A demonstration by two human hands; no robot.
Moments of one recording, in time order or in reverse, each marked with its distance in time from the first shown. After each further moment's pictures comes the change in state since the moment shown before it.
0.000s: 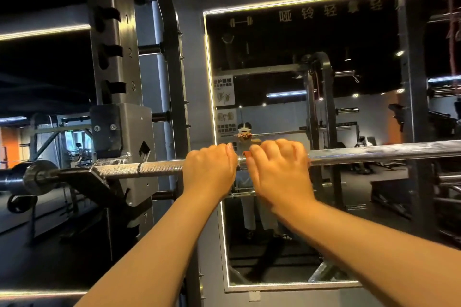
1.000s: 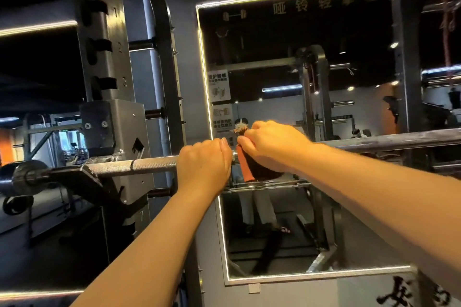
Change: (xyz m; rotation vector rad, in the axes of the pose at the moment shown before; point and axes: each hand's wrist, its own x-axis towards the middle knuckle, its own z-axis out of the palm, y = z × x) left_hand 0.000 -0.001 0.004 0.002 0.007 -0.027; right_hand 0.068 0.018 -0.031 0.089 -0.492 -0.189
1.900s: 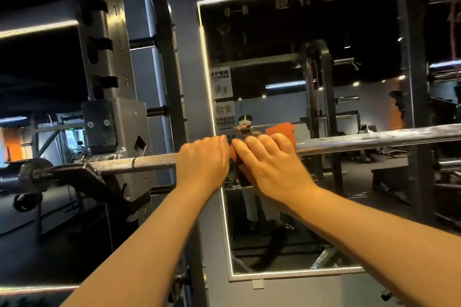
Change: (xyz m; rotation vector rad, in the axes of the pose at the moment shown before) left_hand -0.004 -0.003 -0.007 -0.033 -0.003 0.068; right_hand -0.042 -0.007 0.059 -0.191 0.359 -0.091
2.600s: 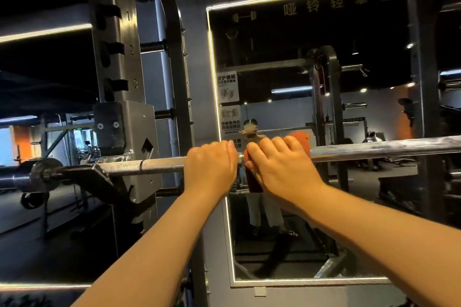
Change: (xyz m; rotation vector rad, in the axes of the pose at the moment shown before) left_hand 0.001 0.002 0.007 0.056 0.023 -0.023; right_hand 0.007 0.003 -0.010 0.006 0.024 0.009
